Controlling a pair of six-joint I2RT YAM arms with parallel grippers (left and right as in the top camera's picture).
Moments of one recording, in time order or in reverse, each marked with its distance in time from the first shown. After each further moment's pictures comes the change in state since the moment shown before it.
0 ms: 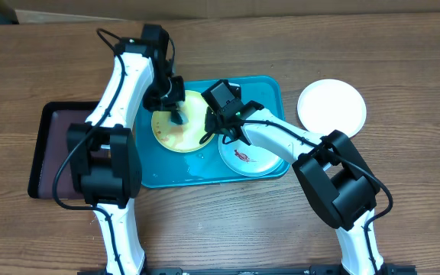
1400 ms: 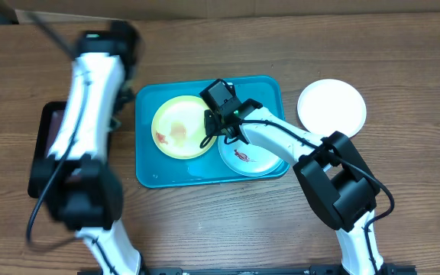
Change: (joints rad) left arm 0.137 -0.233 0.049 -0.347 -0.663 -0.454; right arm 0.016 -0.011 0.041 -0.090 0.008 -0.211
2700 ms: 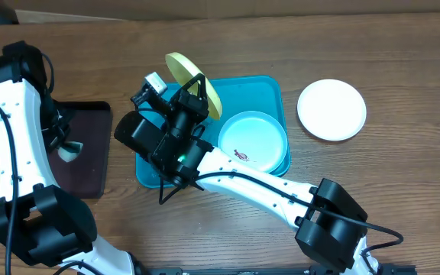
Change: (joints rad) left arm 0.347 -0.128 -0.104 -0.037 0.257 -0.073; right arm 0.368 -0.086 0.233 0.108 1.354 -0.883
